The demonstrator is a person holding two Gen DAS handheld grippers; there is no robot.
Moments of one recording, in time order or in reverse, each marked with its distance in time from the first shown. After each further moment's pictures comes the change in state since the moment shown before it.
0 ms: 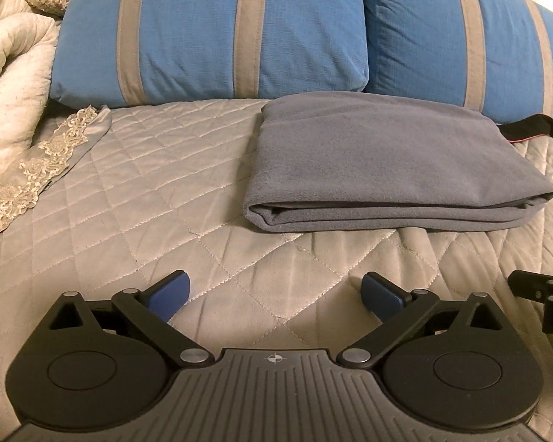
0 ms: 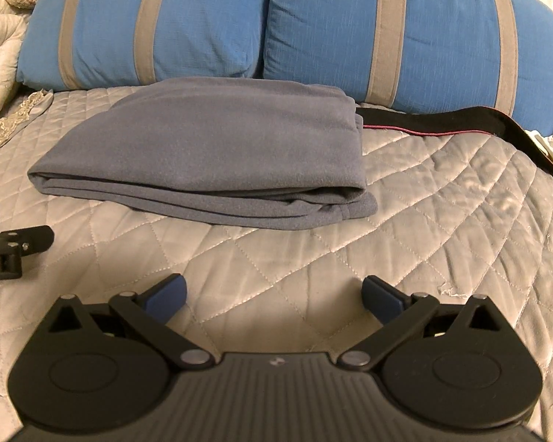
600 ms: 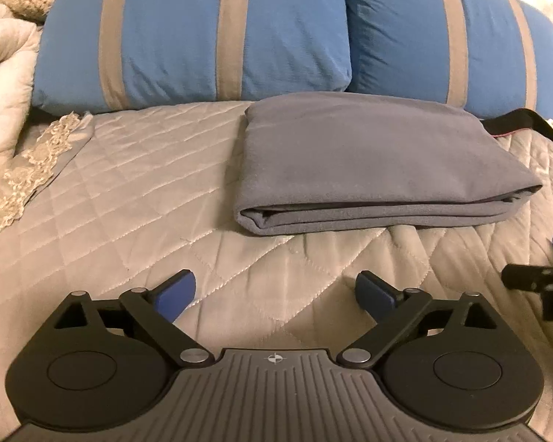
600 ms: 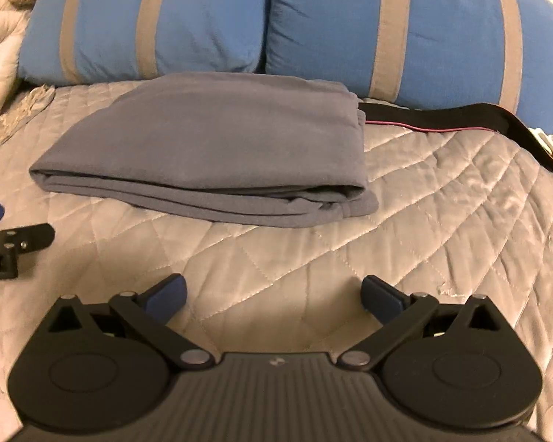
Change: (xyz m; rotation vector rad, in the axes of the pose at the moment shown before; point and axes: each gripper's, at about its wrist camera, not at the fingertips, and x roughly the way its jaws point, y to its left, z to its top) left arm 0.001 0.005 0.000 0.033 -0.001 -0.056; right arm 0.002 -0.003 0.003 0.001 0.024 0.009
